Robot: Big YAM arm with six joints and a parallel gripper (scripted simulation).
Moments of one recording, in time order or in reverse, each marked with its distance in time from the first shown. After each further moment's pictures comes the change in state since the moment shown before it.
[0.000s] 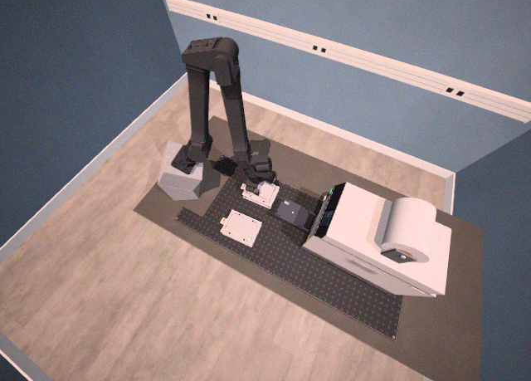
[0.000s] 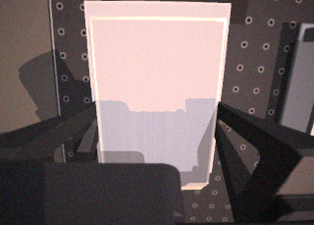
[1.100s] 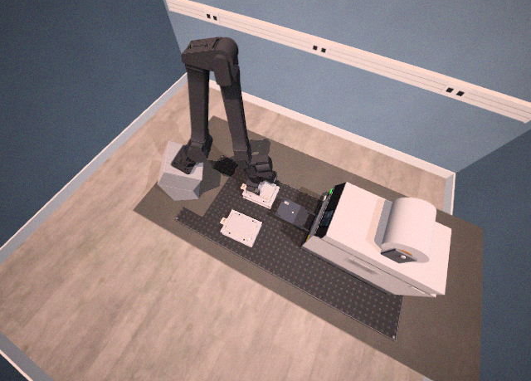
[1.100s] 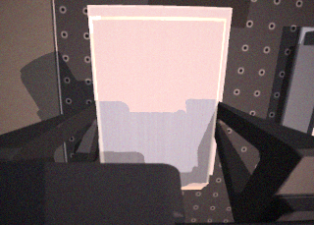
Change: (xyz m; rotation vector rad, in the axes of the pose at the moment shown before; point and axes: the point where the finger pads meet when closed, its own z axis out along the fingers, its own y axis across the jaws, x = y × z) arm -0.003 0.002 0.000 -0.004 -0.007 -0.001
